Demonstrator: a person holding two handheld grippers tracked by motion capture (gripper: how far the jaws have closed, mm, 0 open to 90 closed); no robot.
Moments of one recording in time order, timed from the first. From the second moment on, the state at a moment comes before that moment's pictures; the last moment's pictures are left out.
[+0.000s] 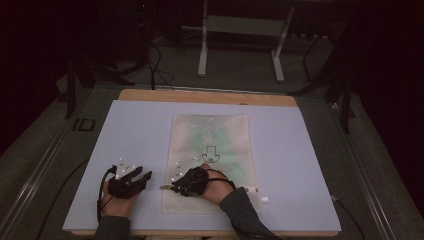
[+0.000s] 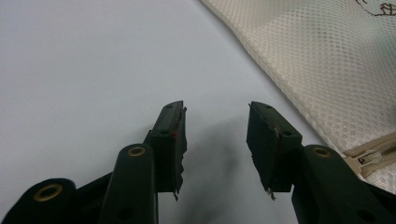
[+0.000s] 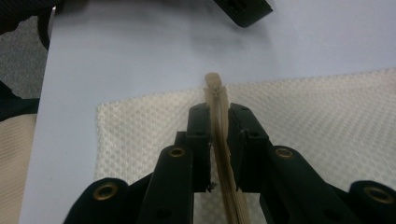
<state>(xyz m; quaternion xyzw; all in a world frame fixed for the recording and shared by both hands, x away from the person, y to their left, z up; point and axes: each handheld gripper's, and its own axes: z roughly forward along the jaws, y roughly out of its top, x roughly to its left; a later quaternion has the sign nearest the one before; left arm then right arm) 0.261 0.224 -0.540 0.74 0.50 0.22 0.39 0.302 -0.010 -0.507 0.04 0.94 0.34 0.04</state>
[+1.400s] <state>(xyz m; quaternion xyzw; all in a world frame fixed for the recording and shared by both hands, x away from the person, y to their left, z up) 0.261 0.227 -0.540 0.74 0.50 0.22 0.40 0.313 0.046 -0.523 0.05 0.95 0.31 0.02</state>
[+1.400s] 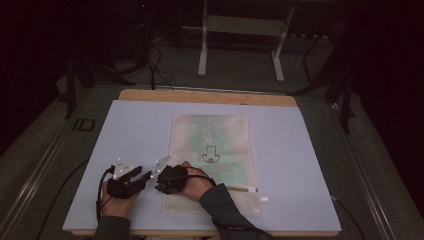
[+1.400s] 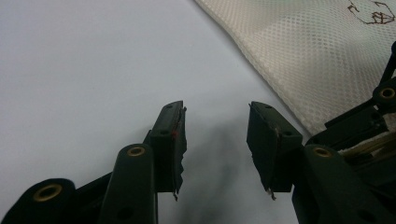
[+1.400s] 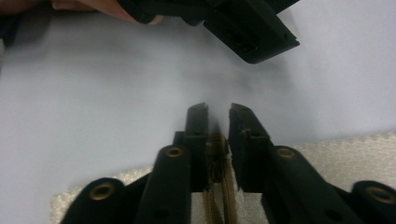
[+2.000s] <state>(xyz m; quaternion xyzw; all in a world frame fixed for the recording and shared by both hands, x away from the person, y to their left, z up) 0.260 0.227 -0.540 0.74 0.50 0.21 0.40 0.308 0.033 -0.507 0.05 0.94 0.35 0.03</state>
